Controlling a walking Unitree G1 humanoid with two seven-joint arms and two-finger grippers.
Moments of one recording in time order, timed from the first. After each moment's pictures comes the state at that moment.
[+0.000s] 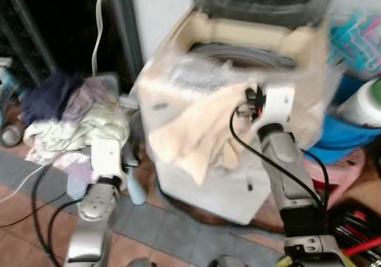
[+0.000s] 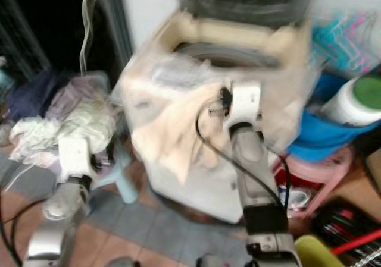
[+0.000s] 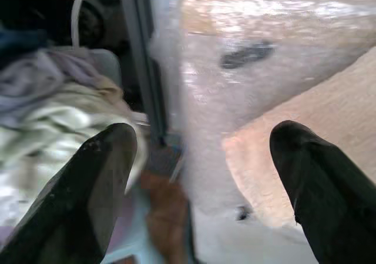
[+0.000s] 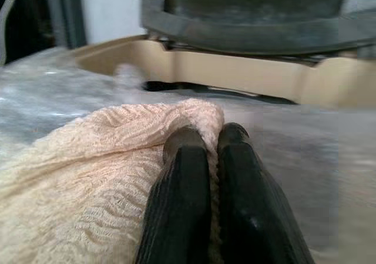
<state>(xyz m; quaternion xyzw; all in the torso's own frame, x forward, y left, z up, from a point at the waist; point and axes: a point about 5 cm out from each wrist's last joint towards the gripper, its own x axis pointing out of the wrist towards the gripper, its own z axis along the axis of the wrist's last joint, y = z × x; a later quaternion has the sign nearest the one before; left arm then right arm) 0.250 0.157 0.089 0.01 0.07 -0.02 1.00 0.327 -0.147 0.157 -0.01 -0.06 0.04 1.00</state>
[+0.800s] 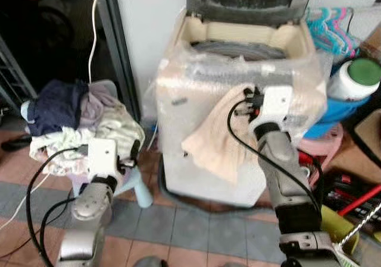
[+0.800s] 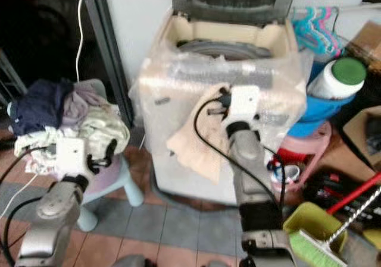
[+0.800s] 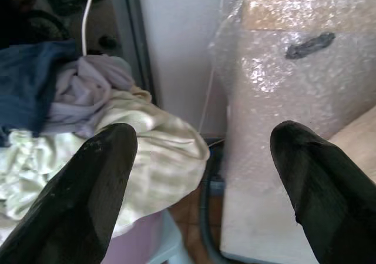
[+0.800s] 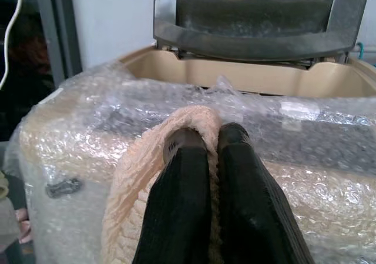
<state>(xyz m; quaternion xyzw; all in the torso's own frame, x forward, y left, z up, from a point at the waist) 0.250 0.171 0.089 0.02 0.07 -0.02 1.00 0.332 -0.139 0.158 0.00 -0.06 0.05 1.00</state>
